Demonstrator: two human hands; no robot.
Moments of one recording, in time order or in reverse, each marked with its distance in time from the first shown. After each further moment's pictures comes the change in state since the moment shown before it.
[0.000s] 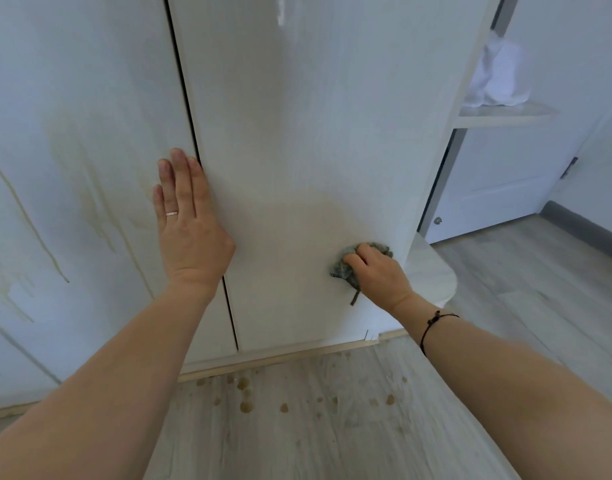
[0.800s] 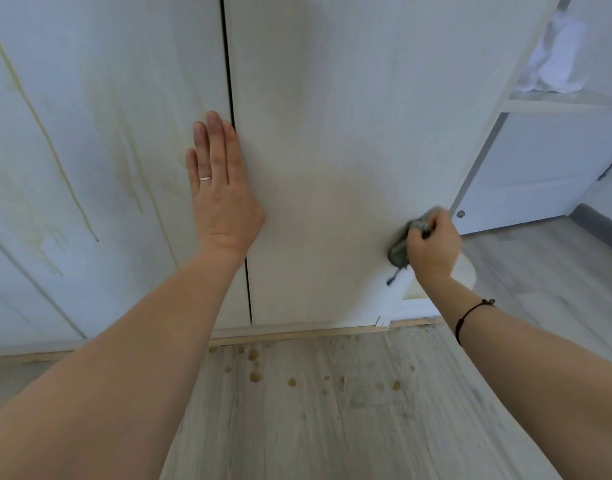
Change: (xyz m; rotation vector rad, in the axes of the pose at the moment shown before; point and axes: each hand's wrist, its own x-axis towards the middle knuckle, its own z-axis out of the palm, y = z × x) left_hand 0.000 0.003 0.004 0.019 0.052 -0.011; right_hand 0.010 0.017 -0.021 0.432 0.303 0.893
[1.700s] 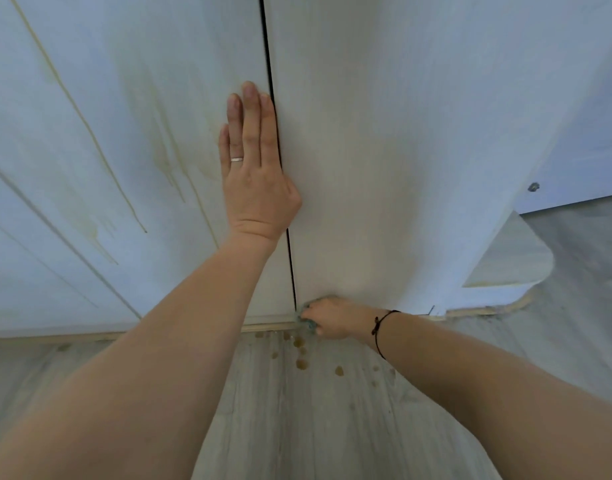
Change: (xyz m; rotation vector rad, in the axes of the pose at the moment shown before) left_hand 0.005 -0.013 -0.002 0.000 0.026 0.082; right_hand -0.184 -0.039 0.178 -0.517 -1.508 -0.858
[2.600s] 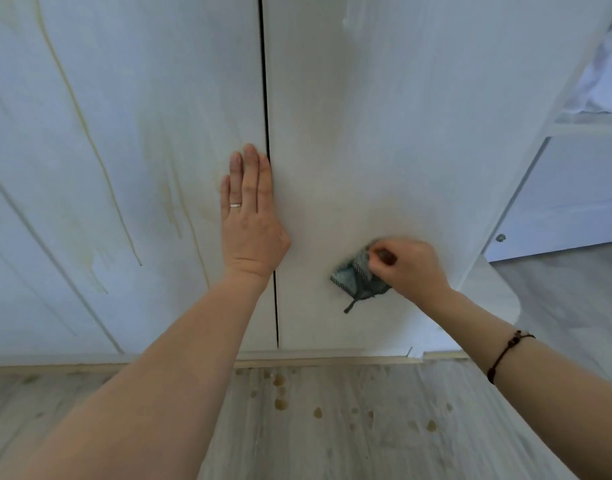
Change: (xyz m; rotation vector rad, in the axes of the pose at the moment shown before) left_hand 0.002 0.004 -0.003 0.038 -0.026 -0.026; right_hand -0.166 0.066 -0.145 0.113 1.192 0.317
